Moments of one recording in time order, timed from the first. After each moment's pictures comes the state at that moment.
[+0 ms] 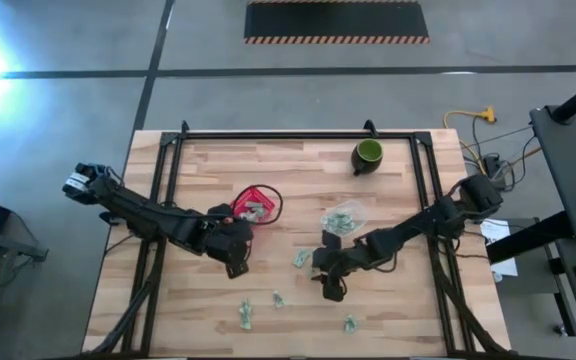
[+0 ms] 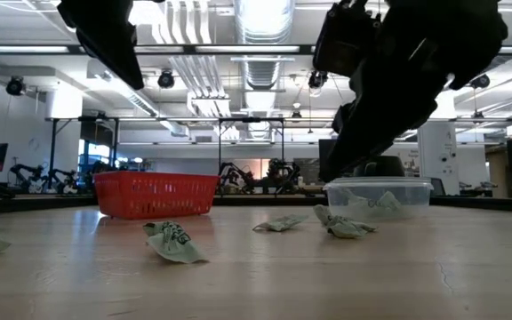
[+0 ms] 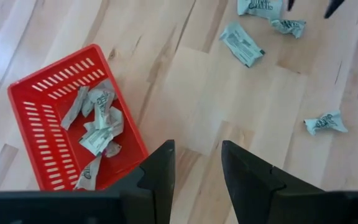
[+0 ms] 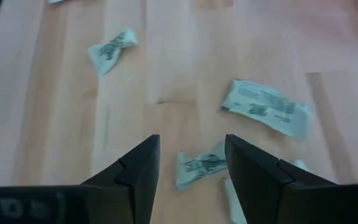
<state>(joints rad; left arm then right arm) -0.40 1.39 1.16 -0.89 -0.38 -0.68 0.38 1.74 0.90 -0.01 0.13 0.46</state>
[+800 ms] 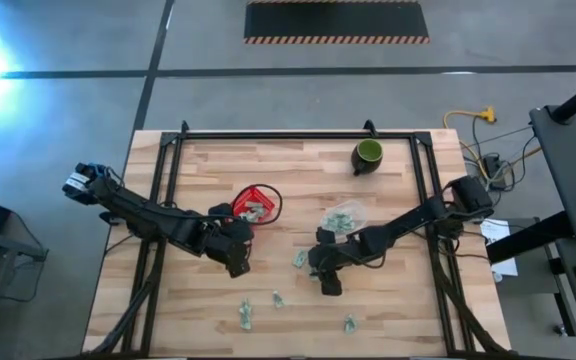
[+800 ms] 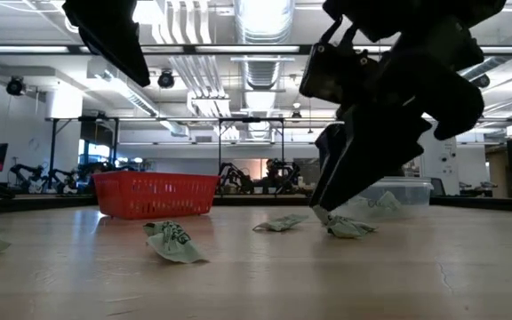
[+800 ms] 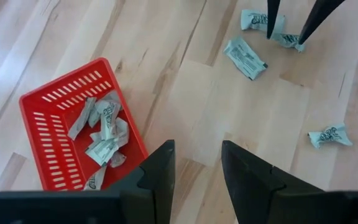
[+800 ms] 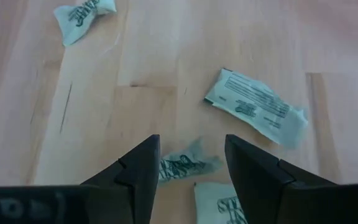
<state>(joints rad) -0.41 1.39 1.16 -0.87 -0.43 -0.68 0.32 1.81 0.92 0.00 0.07 0.29</state>
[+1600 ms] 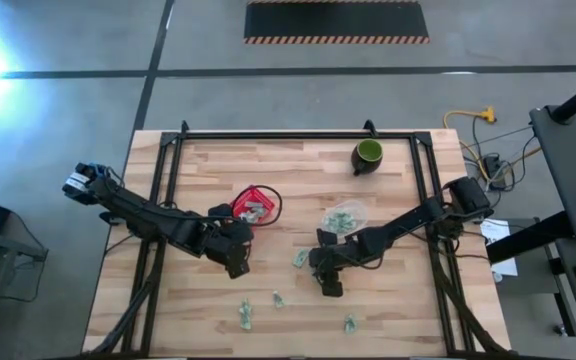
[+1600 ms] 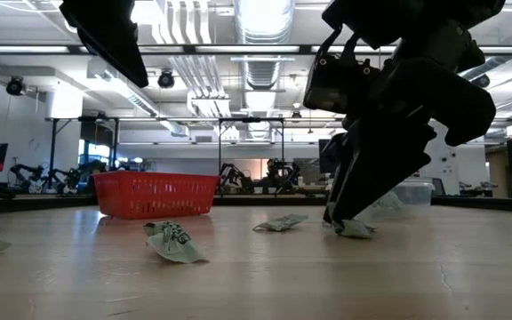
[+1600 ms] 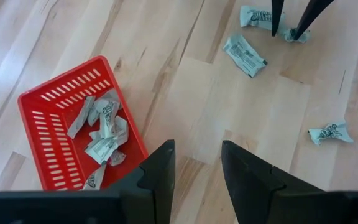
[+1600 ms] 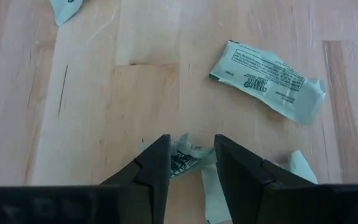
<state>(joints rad) -0.41 1.39 1.15 -0.87 -0.43 -0.68 0.32 1.83 0.93 -0.06 0.04 0.34</state>
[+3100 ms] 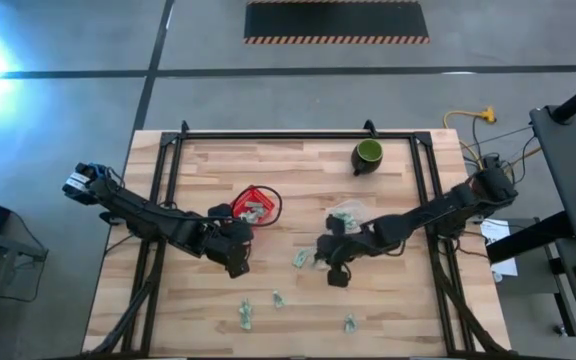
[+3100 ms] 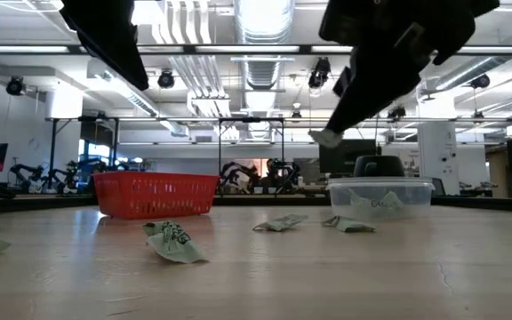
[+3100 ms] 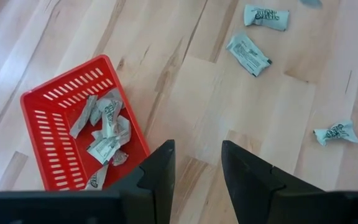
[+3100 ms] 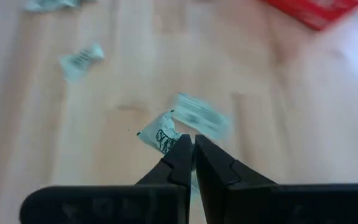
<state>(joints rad) -0.41 1.39 1.14 -0.87 -0.44 -0.68 0.31 1.60 0.93 -0.19 0.17 0.32</state>
